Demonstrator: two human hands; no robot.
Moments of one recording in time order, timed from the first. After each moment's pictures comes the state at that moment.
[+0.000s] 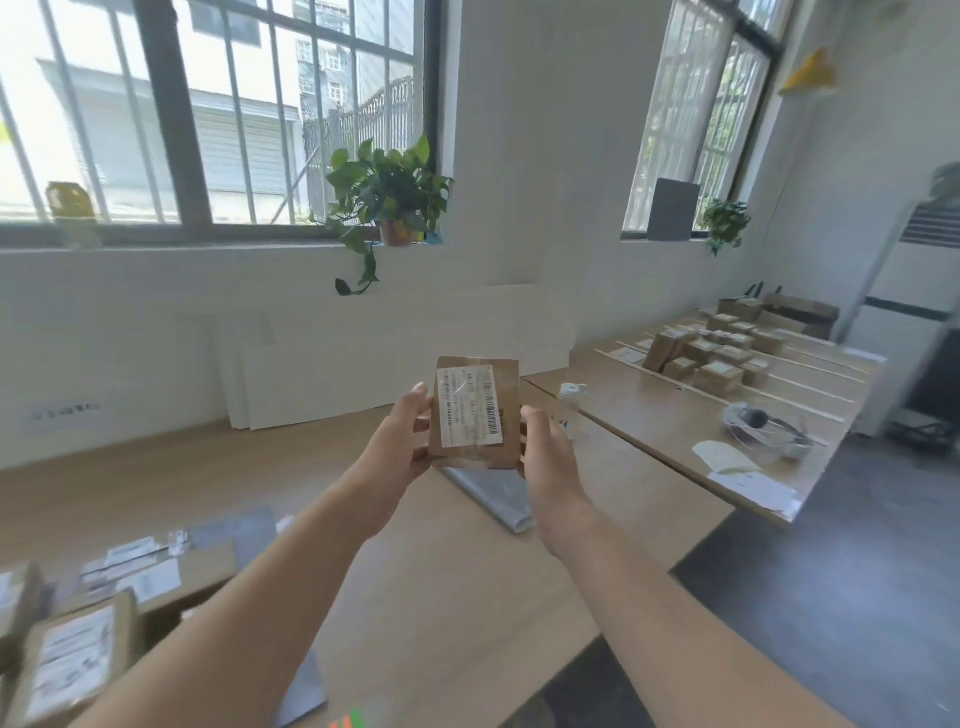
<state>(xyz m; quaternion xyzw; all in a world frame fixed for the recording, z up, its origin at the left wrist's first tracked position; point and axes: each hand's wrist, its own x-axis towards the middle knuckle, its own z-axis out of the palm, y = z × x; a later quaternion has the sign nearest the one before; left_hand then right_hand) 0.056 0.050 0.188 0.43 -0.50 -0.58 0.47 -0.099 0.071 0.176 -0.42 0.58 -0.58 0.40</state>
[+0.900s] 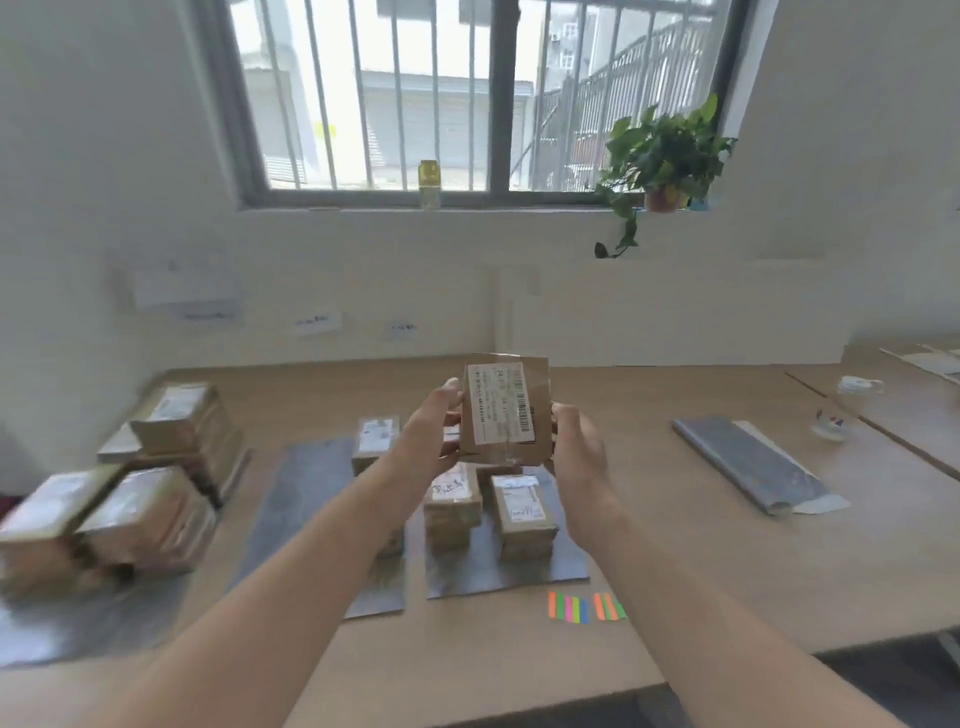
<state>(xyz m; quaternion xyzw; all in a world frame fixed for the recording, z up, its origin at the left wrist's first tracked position) 0.367 0.251 0.157 0.56 -0.38 -0.48 0.55 0.211 0.196 0.123 -0.52 0.47 -0.48 0.53</state>
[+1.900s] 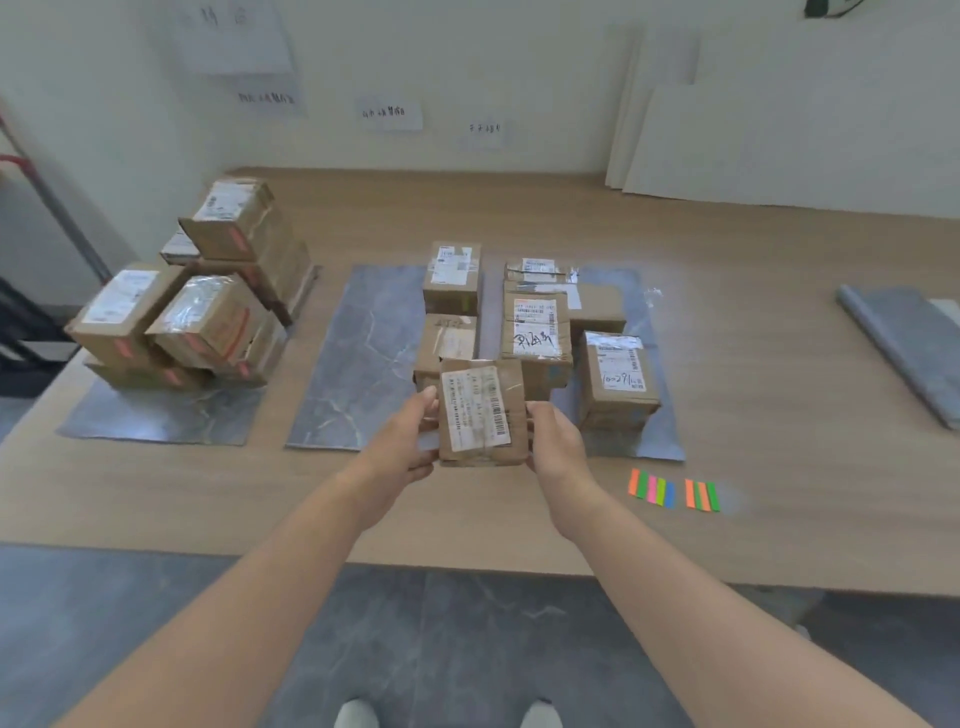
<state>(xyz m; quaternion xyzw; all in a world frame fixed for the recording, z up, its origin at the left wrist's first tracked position) 0.468 0.280 -0.045 0.71 -0.16 -0.51 0.46 0.321 0.195 -0.079 -0.46 0.55 -0.24 0.65</state>
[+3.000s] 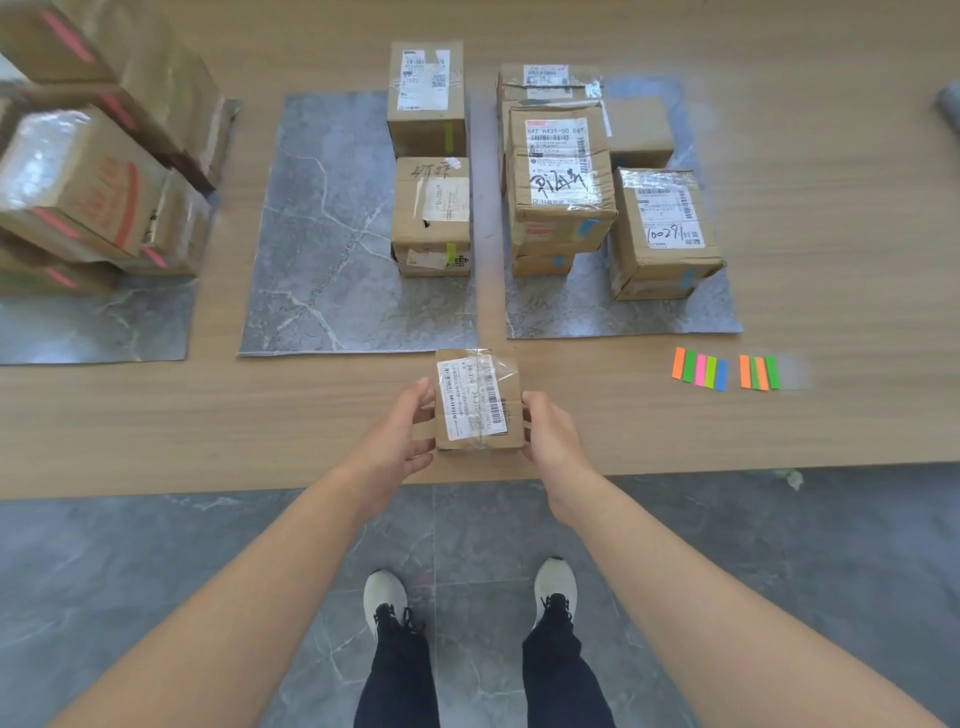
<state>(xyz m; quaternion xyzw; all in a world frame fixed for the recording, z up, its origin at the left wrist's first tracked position) 0.498 0.309 -0.201 0.71 -0.10 -0.60 0.36 0.338 0.242 -0.219 -0.38 0.63 -0.12 0.67</state>
